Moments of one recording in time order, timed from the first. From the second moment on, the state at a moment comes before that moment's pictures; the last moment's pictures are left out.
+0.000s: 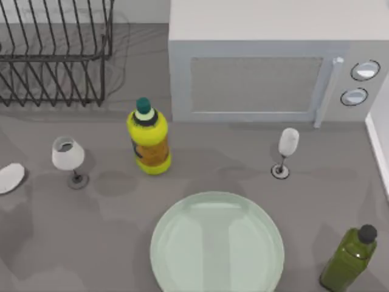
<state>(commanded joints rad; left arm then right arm) 0.32 1.76 1.12 -0.93 -0.01 1.07 0.00 0.00 0.00 0.00 0.00 0.00</state>
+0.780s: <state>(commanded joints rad) 0.32 1.89 0.97 -0.65 -0.01 1.08 0.00 0.00 0.00 0.00 0.00 0.00</state>
